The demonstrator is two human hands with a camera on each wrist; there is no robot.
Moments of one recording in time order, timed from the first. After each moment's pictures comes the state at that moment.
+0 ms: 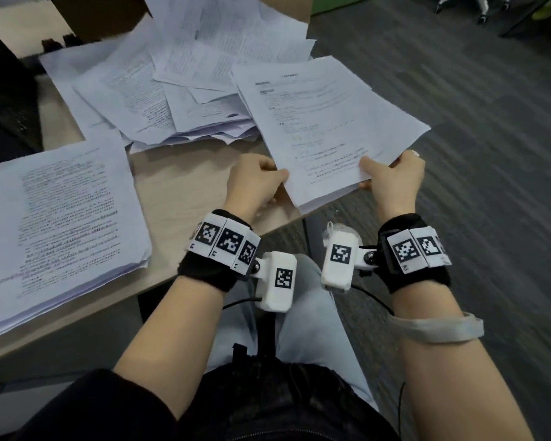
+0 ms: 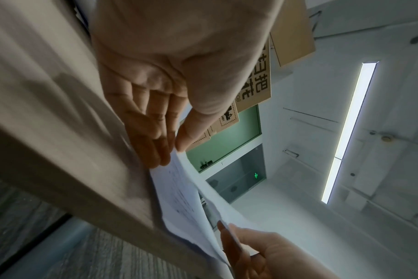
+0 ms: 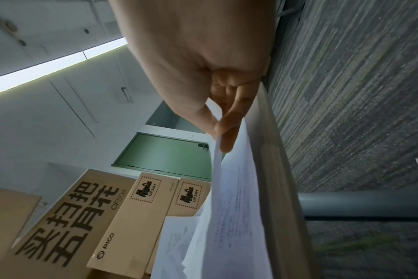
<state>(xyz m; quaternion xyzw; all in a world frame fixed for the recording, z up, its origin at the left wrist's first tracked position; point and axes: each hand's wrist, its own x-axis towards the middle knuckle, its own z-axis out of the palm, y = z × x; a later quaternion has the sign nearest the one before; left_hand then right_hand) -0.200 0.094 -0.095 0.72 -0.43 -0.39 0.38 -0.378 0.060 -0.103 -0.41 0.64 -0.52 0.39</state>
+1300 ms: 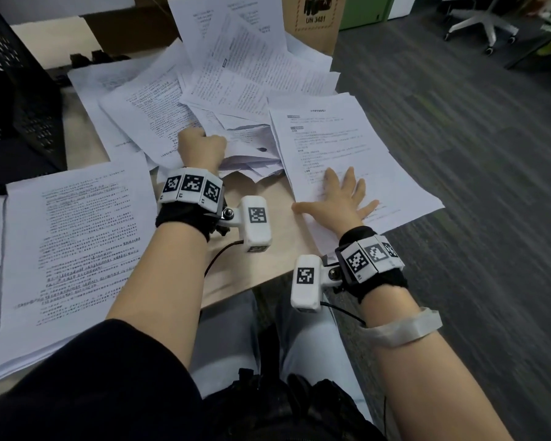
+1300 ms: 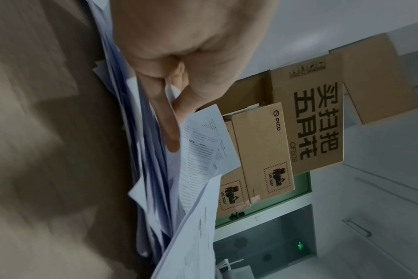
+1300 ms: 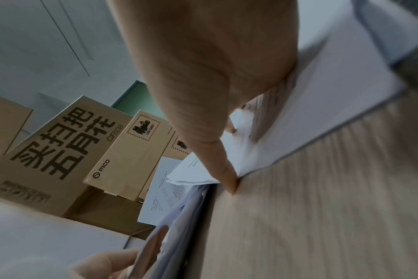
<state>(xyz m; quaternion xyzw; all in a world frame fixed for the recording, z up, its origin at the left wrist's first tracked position) -0.086 0.018 -0.070 0.77 -0.24 -0.30 0.51 -0.292 0.034 -0.105 -0.67 0.68 -0.04 0.31</state>
